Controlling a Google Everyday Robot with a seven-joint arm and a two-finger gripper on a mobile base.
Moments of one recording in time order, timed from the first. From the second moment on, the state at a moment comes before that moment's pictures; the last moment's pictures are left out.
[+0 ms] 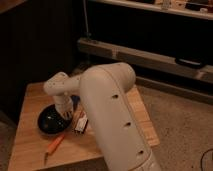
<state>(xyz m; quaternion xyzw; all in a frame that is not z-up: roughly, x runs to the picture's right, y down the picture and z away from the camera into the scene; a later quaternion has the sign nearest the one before) -0.223 0.160 0.861 -0.35 0.21 0.47 0.79</state>
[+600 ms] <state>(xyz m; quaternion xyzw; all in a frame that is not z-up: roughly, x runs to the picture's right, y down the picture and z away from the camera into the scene) -0.202 0.156 0.868 -0.34 0.23 0.49 0.77</state>
